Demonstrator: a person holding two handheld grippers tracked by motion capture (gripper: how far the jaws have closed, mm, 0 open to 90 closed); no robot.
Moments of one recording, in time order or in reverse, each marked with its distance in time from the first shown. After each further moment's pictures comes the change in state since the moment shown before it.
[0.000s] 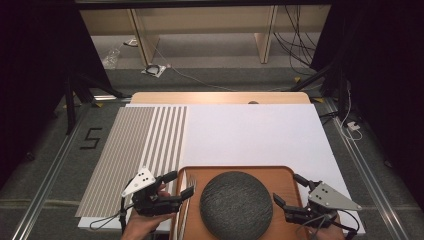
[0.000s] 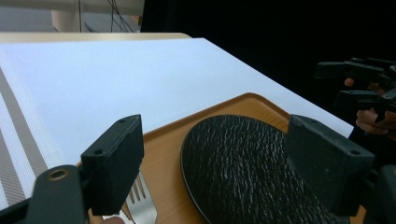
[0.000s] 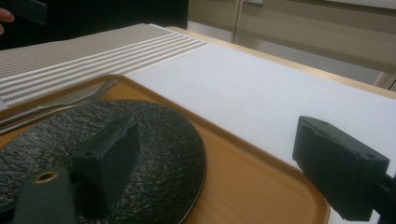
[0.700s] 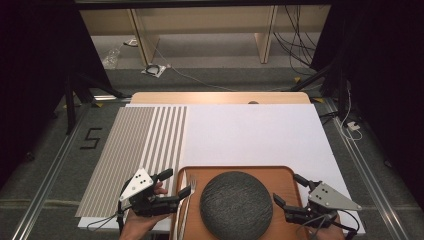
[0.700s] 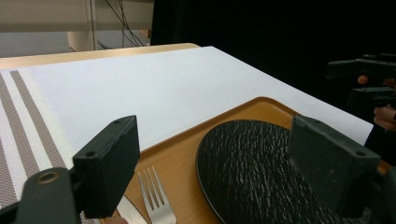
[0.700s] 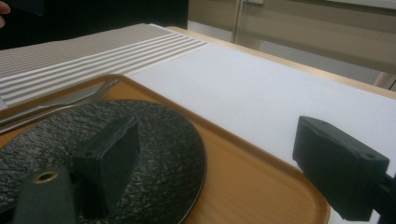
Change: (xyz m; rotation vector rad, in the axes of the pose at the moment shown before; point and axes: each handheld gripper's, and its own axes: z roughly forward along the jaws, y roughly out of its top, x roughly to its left) left arm 0.002 0.000 -0.004 -0.026 0.044 0.059; right arm 0.000 0.000 0.000 0.002 0.001 -0.001
